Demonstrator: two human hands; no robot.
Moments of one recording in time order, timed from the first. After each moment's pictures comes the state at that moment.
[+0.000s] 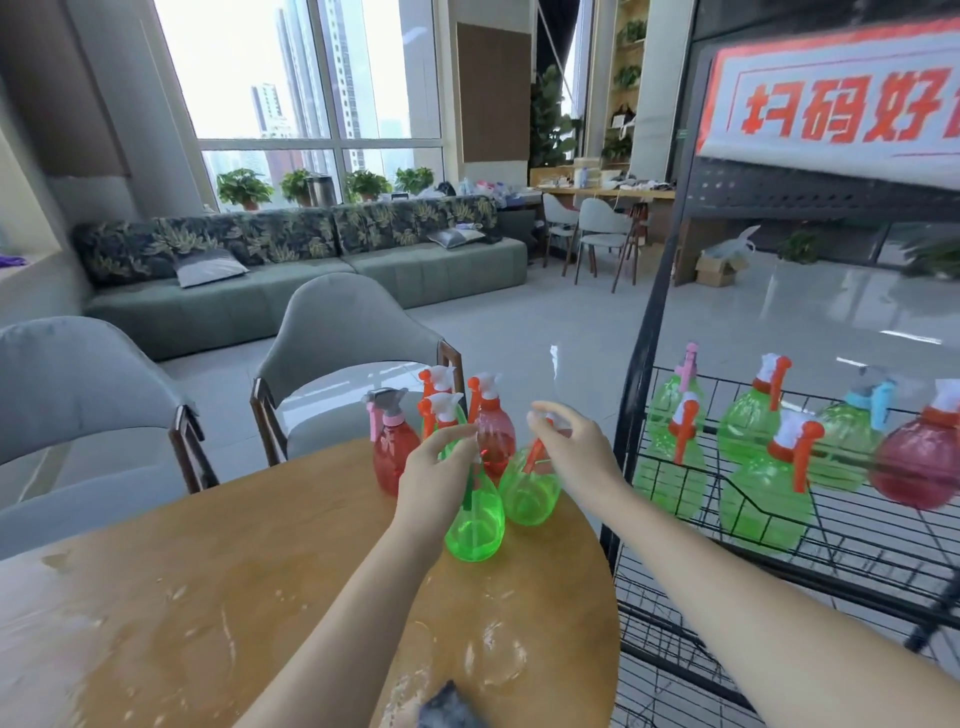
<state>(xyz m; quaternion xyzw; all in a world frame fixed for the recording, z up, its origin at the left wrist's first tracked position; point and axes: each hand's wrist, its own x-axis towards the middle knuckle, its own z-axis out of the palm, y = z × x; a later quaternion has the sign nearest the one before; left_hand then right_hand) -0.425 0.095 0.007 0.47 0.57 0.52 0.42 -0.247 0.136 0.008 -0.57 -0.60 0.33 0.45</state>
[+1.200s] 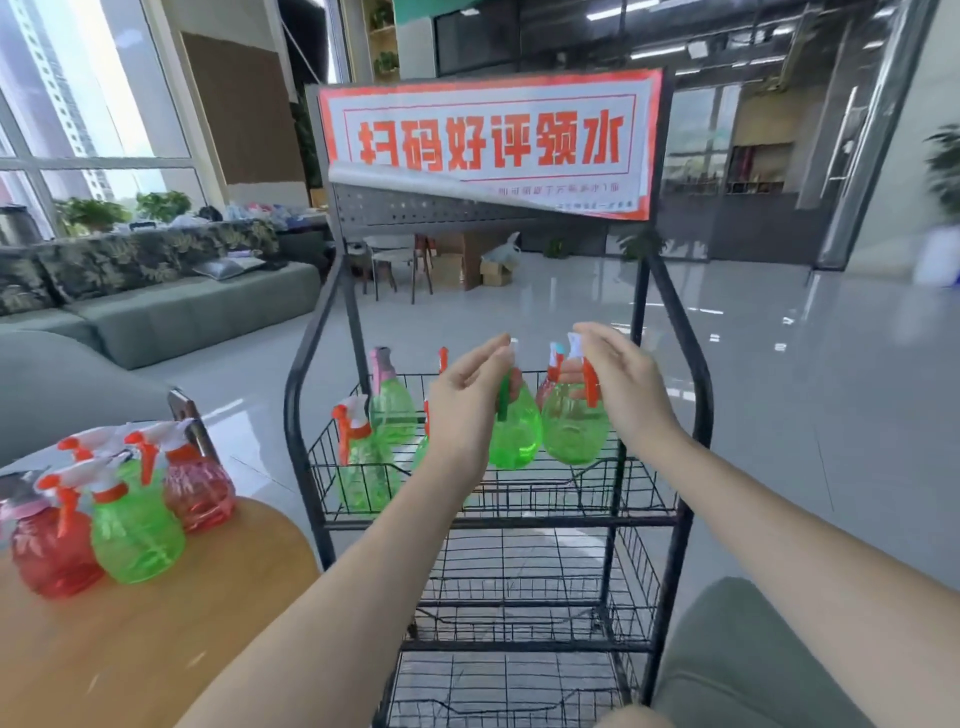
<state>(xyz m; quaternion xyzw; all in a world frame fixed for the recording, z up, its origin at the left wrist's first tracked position) -0.059 0.043 0.072 0.54 0.25 0.53 0.61 0.101 -0.020 0.081 -0.57 -0.45 0.17 0.67</state>
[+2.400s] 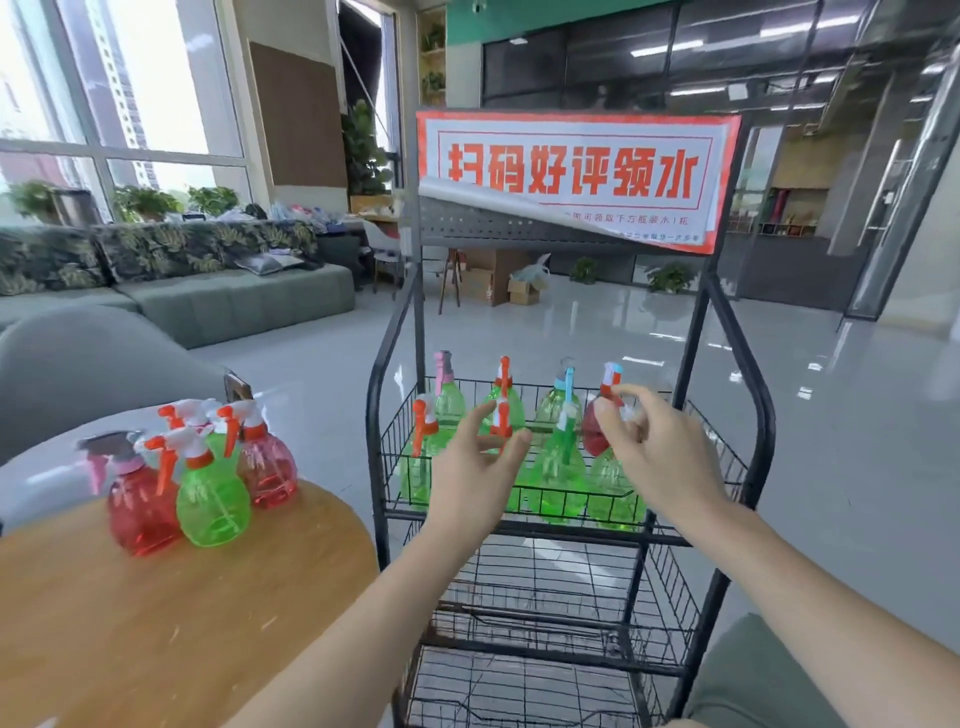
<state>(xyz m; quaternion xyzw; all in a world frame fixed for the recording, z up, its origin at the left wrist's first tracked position) -0.155 0.028 0.031 0.70 0.39 0.46 0.39 0.034 -0.054 0.072 -0.73 -0.55 -0.08 0.40</state>
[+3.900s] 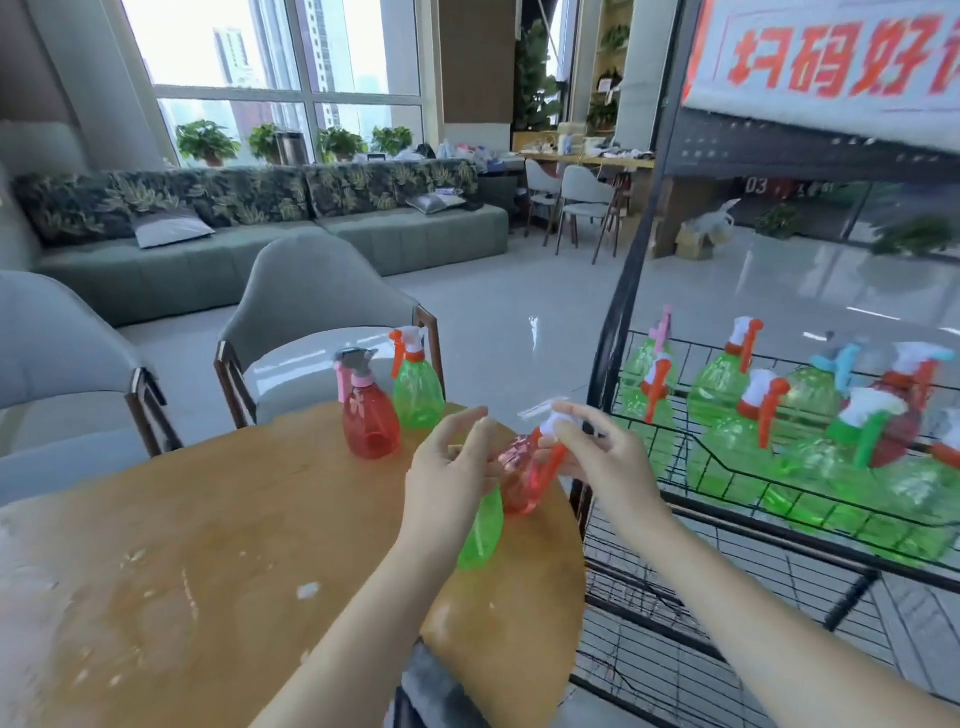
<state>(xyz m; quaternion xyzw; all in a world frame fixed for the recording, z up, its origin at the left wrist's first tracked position) -0.381 0.051 -0.006 0.46 0.51 0.56 0.47 -0.201 0.071 -0.016 -0.51 -0.53 0.41 0.53</state>
